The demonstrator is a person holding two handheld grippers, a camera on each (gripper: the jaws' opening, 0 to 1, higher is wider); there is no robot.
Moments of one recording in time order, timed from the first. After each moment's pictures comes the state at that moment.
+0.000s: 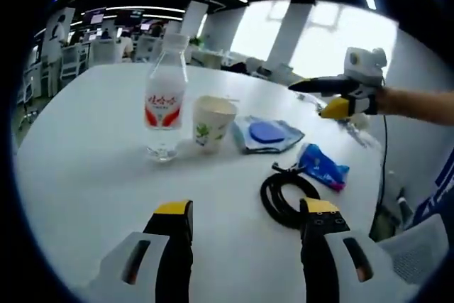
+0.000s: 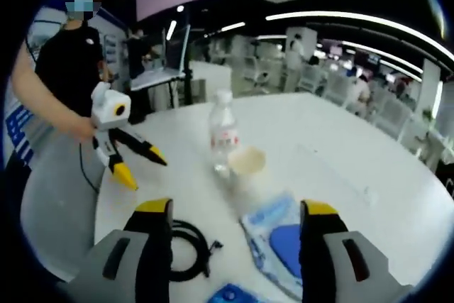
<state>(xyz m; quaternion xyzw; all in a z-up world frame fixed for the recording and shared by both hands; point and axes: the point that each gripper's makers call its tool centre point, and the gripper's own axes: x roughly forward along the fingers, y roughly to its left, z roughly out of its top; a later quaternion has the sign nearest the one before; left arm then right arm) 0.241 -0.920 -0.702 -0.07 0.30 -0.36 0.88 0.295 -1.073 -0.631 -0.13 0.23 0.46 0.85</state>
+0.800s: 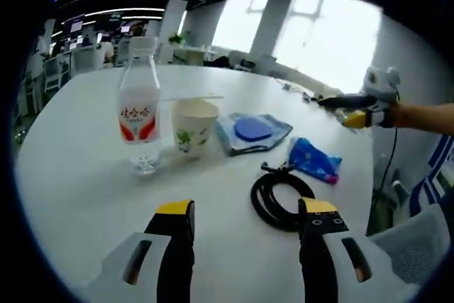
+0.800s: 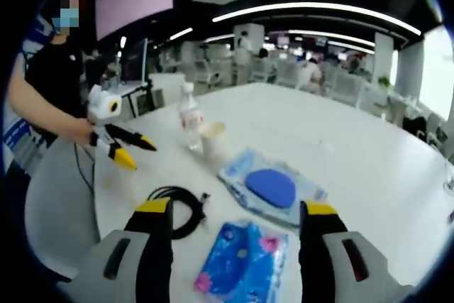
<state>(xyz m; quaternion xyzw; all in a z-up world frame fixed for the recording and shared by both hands) 0.246 -0.943 -0.698 -0.03 0.30 -0.41 0.86 0.239 -1.165 -0.638 -0.07 0.25 0.32 0.91</state>
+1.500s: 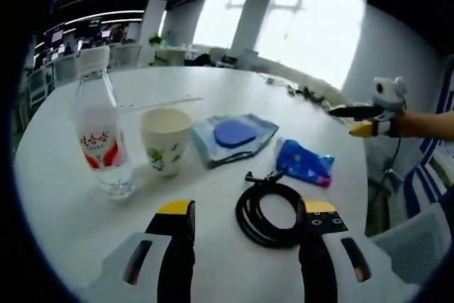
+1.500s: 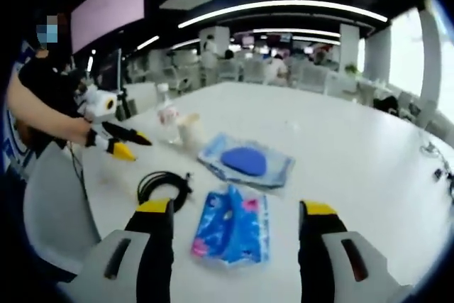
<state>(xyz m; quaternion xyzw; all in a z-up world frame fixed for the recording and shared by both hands) 0.251 -0.983 -0.694 0.00 0.30 -0.45 0.84 0.194 -1.213 -0.651 -0.04 0.26 0.24 0.94</state>
